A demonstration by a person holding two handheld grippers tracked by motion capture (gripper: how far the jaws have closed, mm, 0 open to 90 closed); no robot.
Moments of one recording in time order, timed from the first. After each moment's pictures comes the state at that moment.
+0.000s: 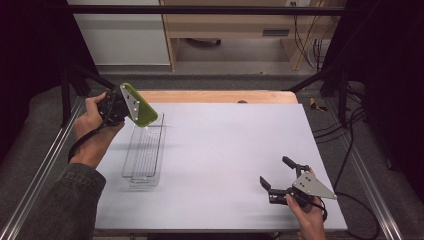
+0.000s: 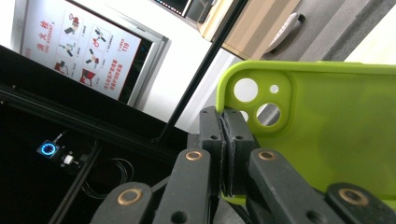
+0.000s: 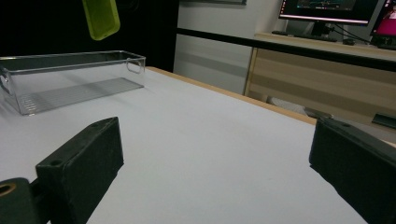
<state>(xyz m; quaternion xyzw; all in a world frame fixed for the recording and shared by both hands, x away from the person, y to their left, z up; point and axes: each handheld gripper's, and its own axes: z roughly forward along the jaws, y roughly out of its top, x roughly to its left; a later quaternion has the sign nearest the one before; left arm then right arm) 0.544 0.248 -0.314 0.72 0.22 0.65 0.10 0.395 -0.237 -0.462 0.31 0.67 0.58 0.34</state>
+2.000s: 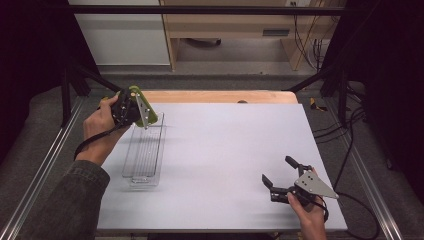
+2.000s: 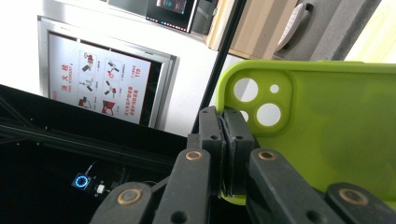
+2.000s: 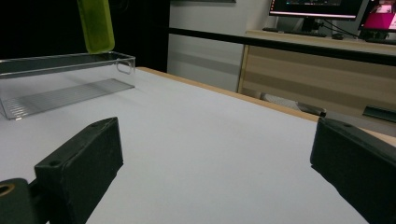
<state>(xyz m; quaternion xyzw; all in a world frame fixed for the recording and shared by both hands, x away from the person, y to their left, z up) 0.562 0.238 -0.347 0.72 0.14 0.68 0.05 0.397 -0.242 -0.464 0.32 0.66 0.58 0.34</state>
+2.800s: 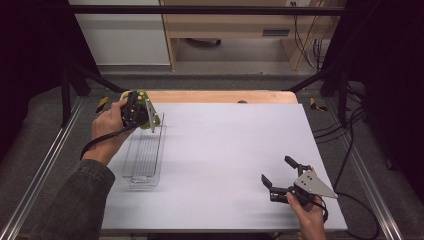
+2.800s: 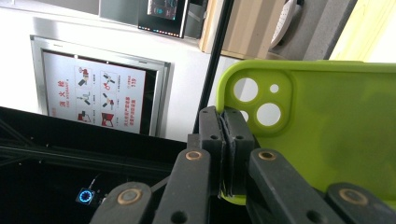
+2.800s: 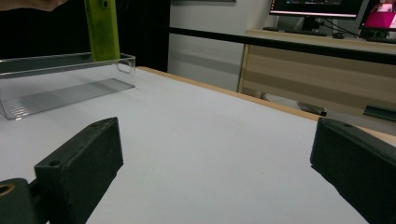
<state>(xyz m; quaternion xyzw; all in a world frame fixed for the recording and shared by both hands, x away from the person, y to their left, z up) 0.573 0.228 -0.370 0.73 0.10 0.68 0.02 0.398 -0.240 -0.465 0.33 0.66 0.58 0.34</state>
